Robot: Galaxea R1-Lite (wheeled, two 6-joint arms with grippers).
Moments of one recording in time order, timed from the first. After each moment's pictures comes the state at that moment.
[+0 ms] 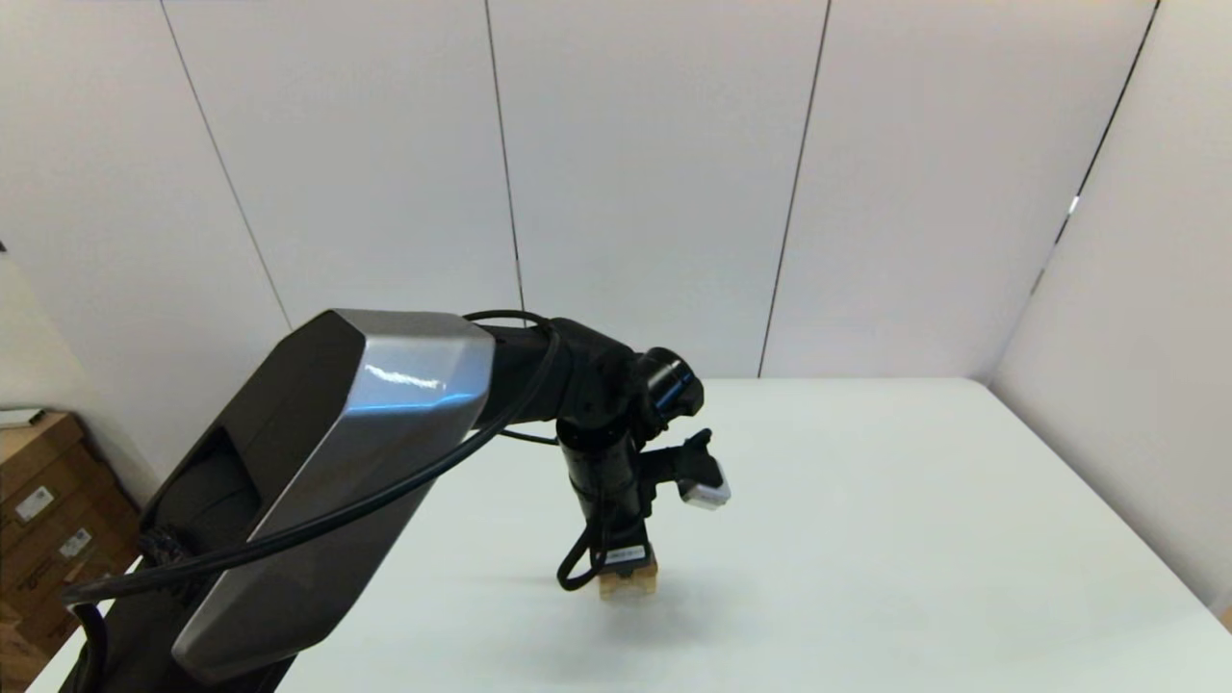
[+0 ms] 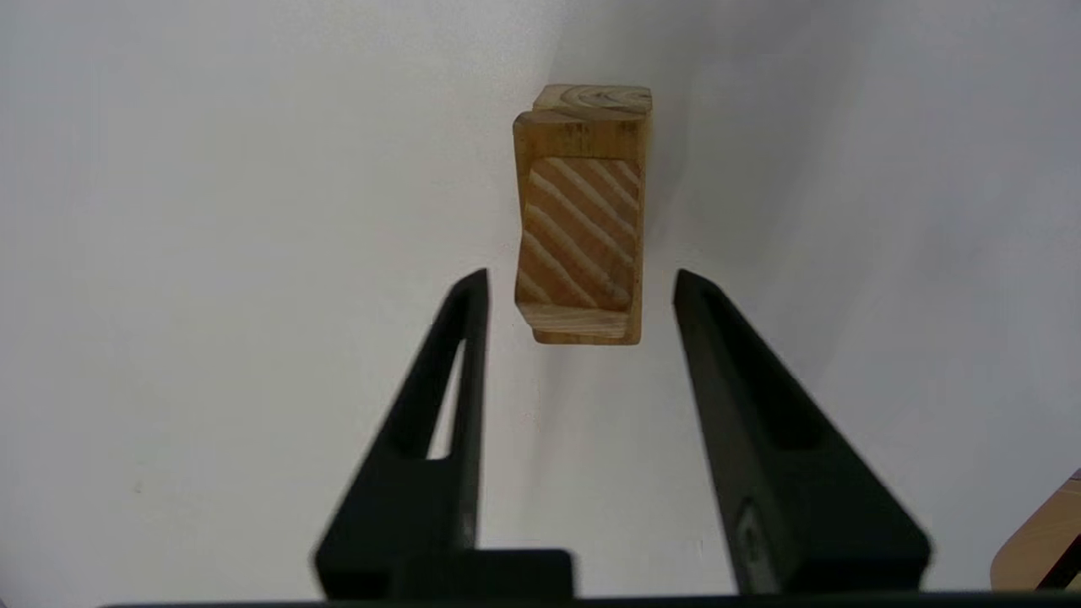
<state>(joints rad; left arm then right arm) -0.75 2.44 -1.98 0.89 -0.01 0.70 0.00 0.00 0.00 0.00 0.01 -0.01</state>
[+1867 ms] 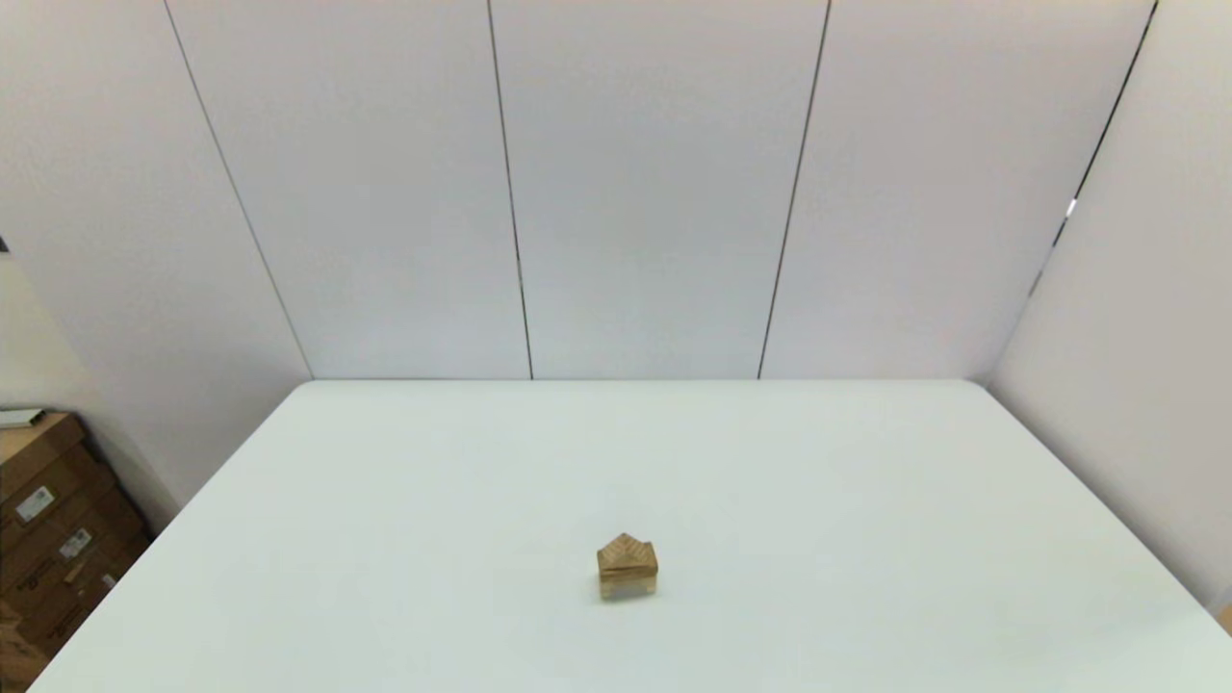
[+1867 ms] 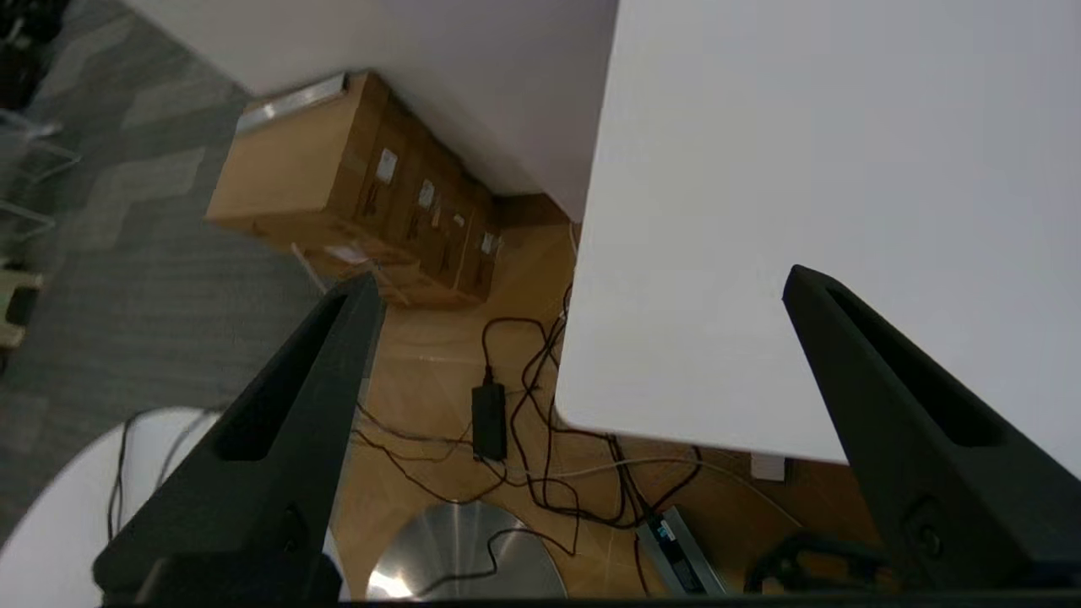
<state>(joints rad) -0.12 0.74 -1.14 0.90 0.49 0.23 0.00 0.00 0.00 0.00 0.01 -0.01</state>
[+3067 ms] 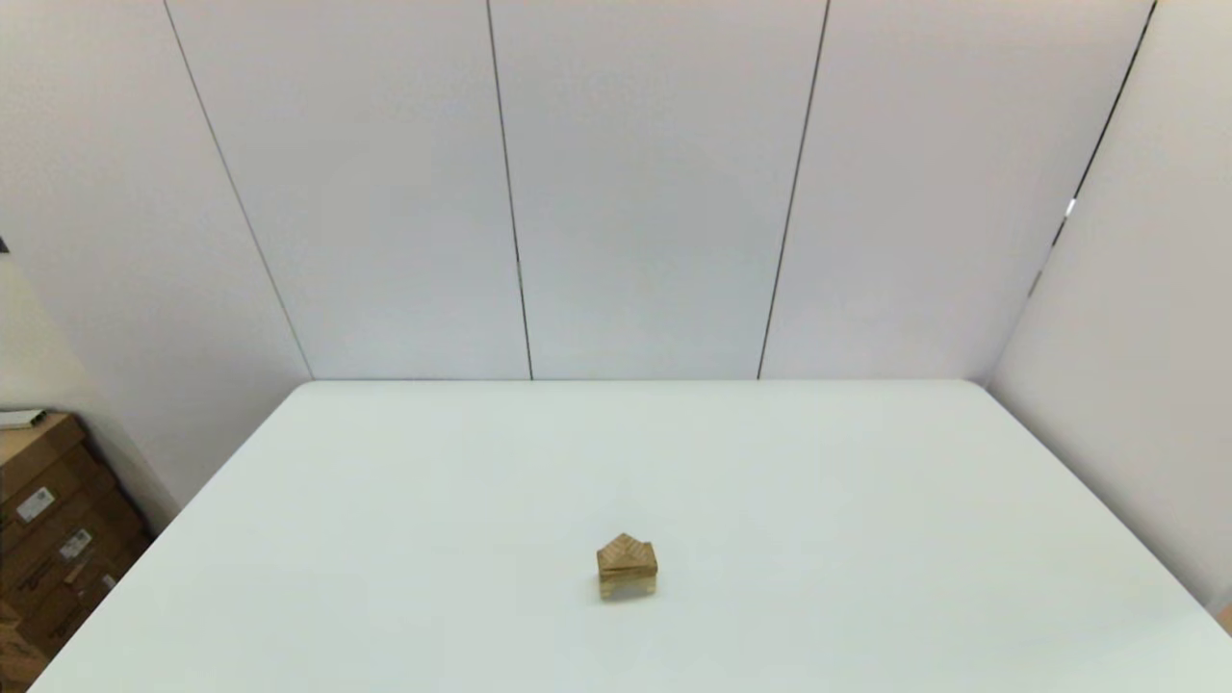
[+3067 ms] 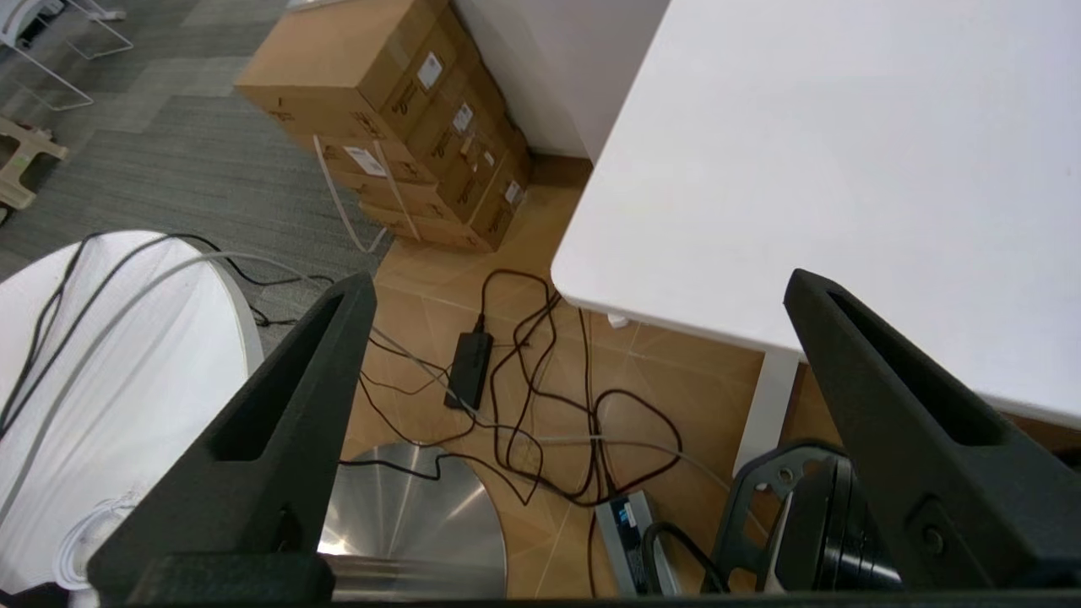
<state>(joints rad) 0.03 0.21 -0.72 0.93 0.49 0.16 0.00 0.00 0.00 0.00 0.01 -0.01</state>
